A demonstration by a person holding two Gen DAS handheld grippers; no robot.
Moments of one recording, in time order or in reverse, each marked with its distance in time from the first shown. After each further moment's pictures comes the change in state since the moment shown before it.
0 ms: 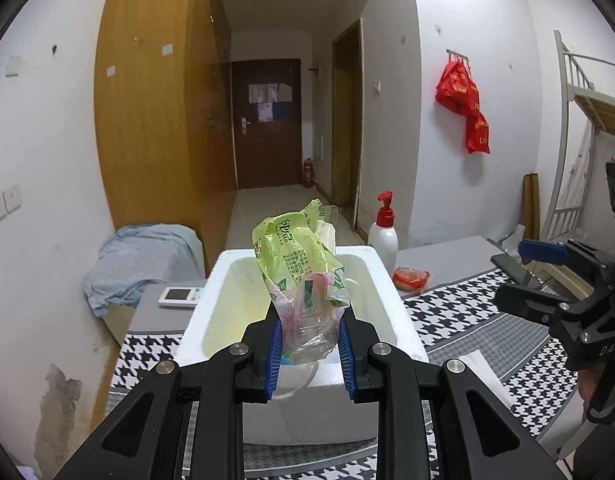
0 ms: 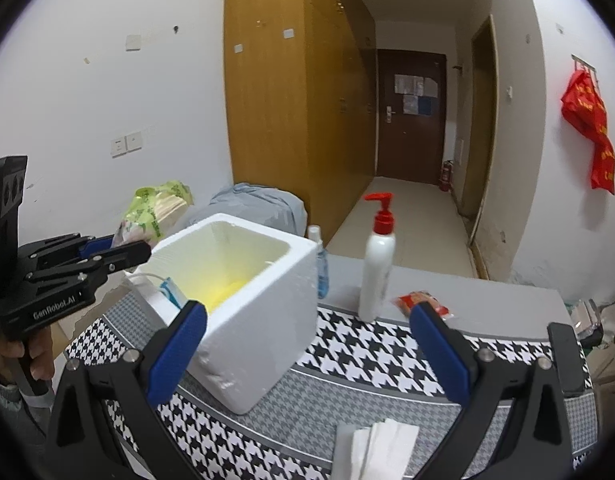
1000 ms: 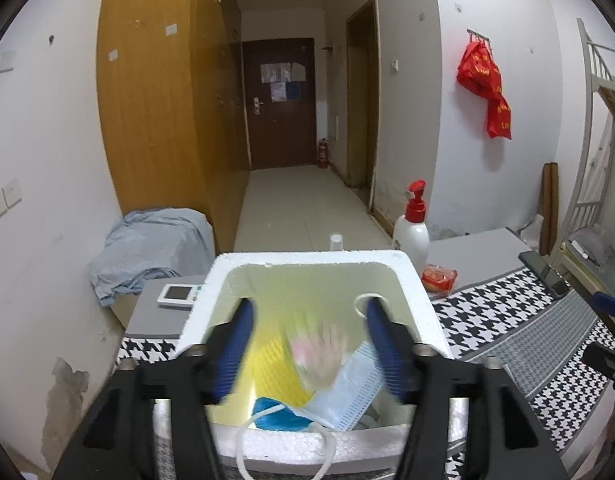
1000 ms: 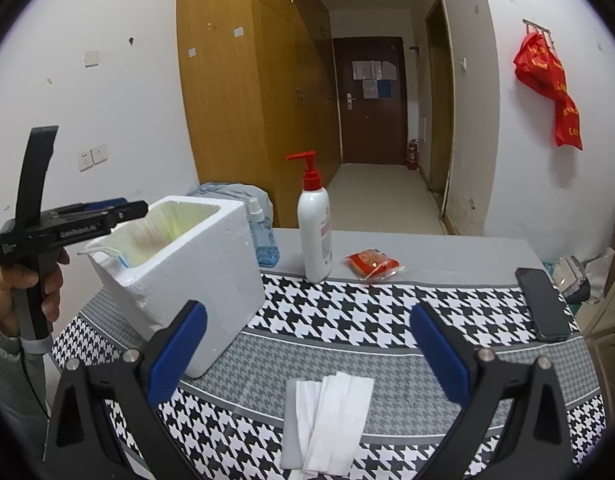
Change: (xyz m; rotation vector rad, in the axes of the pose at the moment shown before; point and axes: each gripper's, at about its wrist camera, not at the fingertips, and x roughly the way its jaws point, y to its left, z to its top) left arm 0.049 0.001 0.019 -0.012 0.070 0.075; right arm -0.022 -0.049 -0.047 0.112 0.016 -0.083
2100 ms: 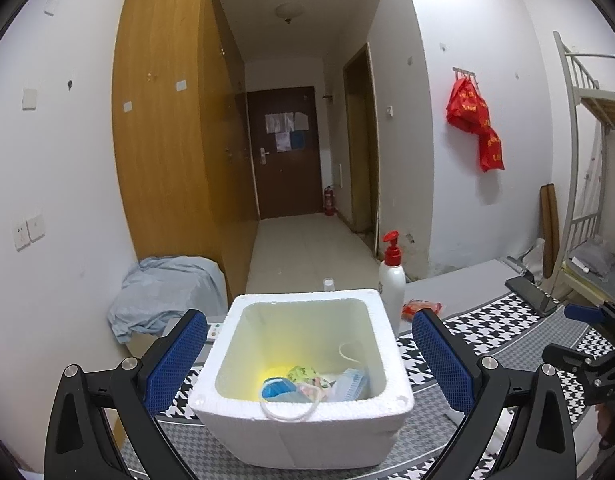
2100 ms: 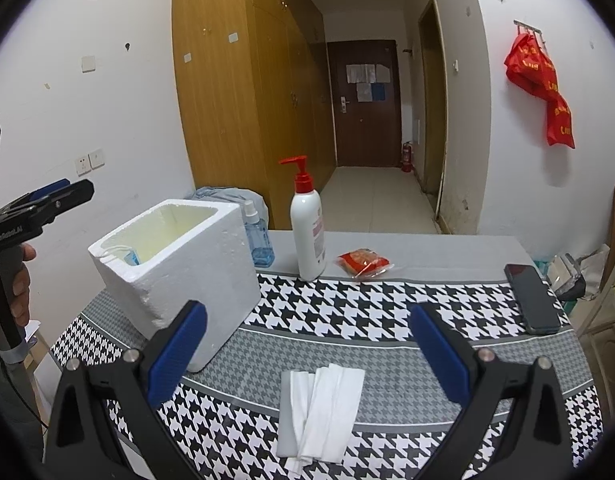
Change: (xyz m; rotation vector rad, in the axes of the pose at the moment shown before) left arm -0.075 -0.021 -0.003 0.039 -0.182 0.018; right arm -0.022 -0.002 -0.003 0.004 -0.022 -0.019
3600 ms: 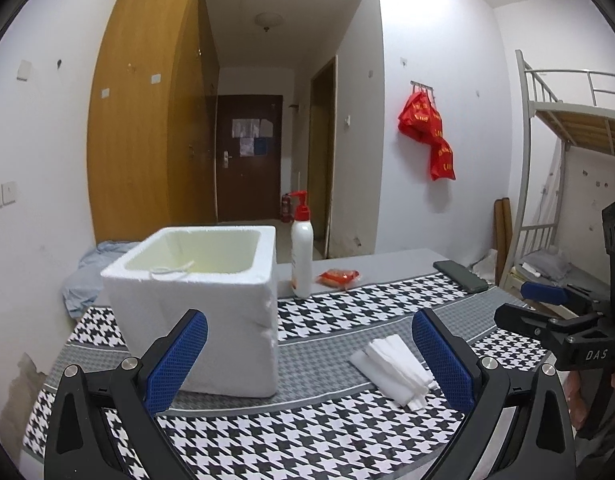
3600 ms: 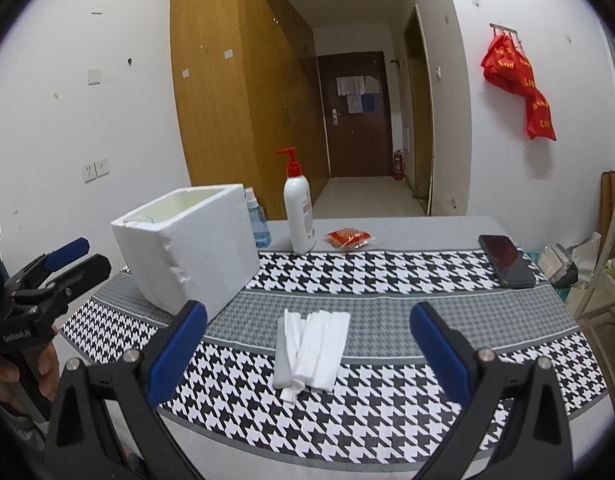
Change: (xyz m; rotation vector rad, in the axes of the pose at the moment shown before) left arm -0.050 -0.073 -0.095 -0.064 -0.055 -0.158; right arm -0.059 -0.008 -0.067 0.028 -0.048 -0.017
